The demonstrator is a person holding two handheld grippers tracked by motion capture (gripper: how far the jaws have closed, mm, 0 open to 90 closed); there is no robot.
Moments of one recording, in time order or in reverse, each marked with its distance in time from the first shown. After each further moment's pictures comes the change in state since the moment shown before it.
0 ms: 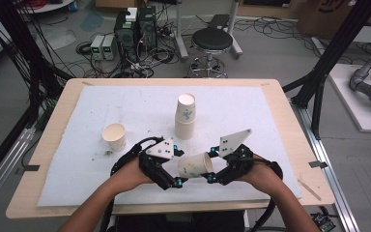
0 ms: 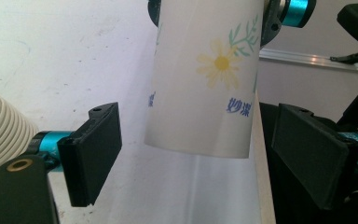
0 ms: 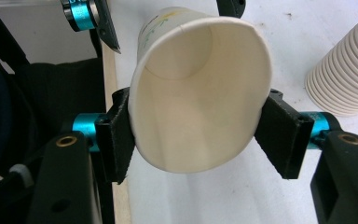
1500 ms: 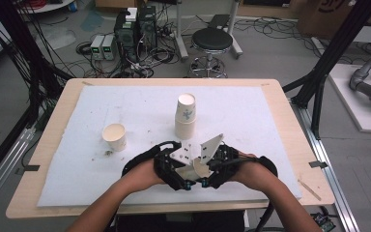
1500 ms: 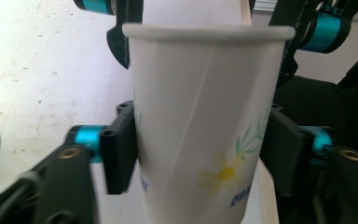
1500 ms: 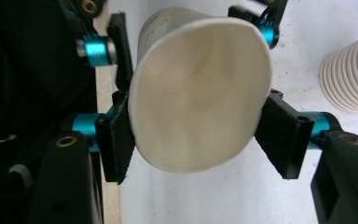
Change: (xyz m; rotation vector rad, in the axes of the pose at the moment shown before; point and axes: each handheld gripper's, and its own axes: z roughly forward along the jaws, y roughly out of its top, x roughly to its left) left arm -0.004 0.014 0.035 0.188 -0.045 0.048; right arm 0.011 0.029 0.023 0.257 -0.020 -0.135
